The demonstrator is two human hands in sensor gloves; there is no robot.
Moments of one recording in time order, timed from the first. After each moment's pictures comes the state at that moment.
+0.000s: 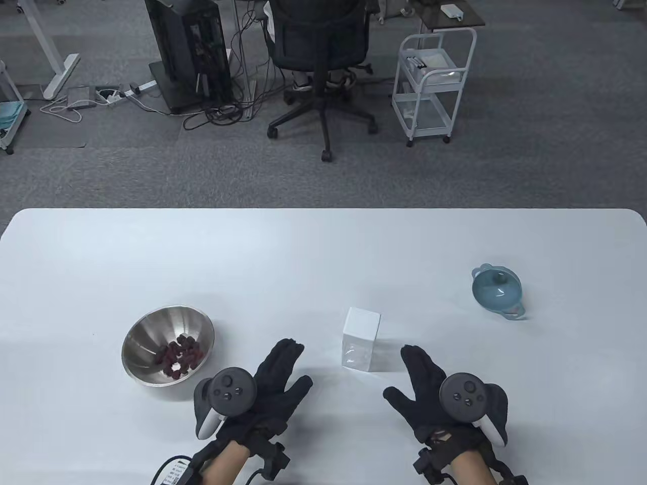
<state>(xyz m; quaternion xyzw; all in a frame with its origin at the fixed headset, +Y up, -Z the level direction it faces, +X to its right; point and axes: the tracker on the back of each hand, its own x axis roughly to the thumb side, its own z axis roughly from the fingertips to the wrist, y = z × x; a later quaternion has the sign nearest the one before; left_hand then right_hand) -0.158 -0.734 -0.285 -0.03 -0.19 0.43 0.88 0.187 -0.733 -0.277 0.11 0.01 0.93 0.35</state>
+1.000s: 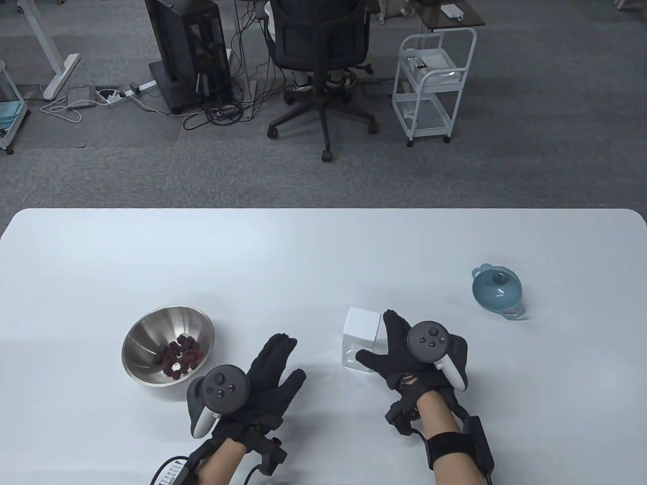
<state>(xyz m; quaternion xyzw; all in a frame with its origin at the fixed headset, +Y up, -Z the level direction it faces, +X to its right) -0.169 -0.729 -0.287 -0.01 -0.17 0.44 0.88 0.150 -0.762 -0.369 0.07 0.09 0.91 0.40</state>
